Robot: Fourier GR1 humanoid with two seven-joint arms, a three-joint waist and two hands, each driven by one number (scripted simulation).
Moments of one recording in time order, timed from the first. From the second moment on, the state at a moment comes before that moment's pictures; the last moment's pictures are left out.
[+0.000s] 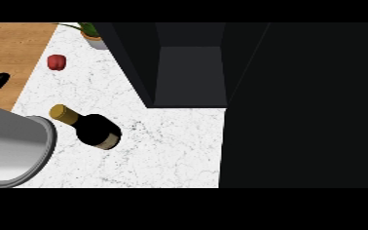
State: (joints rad) left arm -0.10 0.29 0.39 -2.19 0.76 -0.08 0.67; right arm -0.03 -0.15 0.07 -2.43 -0.21 0.08 0.53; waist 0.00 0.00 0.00
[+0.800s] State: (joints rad) left arm -0.04 0.24 0.36 -1.88 0.68 -0.32 0.50; right arm -0.04 -0.16 0.04 -2.43 -0.20 0.10 0.56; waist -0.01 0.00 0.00
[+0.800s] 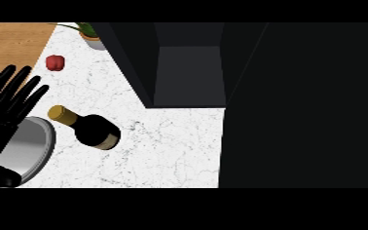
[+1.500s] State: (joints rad) left arm -0.06 0.21 0.36 -1.60 0.49 -0.43 0.23; right arm -0.04 -0.14 0.04 -2.43 -0.19 0.11 0.56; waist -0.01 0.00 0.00
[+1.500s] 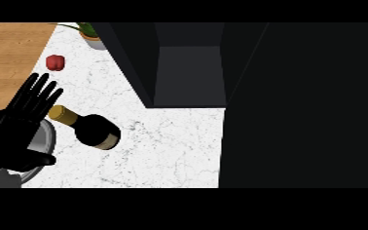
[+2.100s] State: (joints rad) left arm -0.09 0.21 0.34 -1.40 0.41 -0.50 0.07; right arm -0.09 -0.13 0.05 -2.44 -0.18 0.09 0.61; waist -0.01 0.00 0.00
